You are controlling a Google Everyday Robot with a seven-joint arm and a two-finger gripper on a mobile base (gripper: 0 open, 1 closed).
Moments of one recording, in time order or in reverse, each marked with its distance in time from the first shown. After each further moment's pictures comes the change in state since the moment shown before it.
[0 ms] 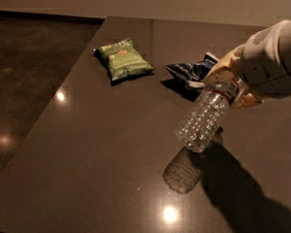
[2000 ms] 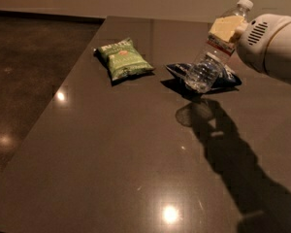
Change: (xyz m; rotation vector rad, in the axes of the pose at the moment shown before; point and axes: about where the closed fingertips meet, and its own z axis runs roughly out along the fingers) arm 0.107 -0.054 0.008 0.341 0.567 -0.400
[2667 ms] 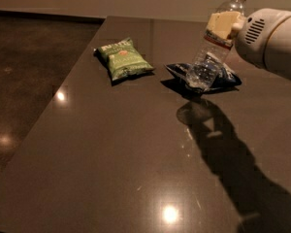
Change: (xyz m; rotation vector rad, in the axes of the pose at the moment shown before) arm 0.006 -0.015 -0.001 0.040 0.013 -0.132
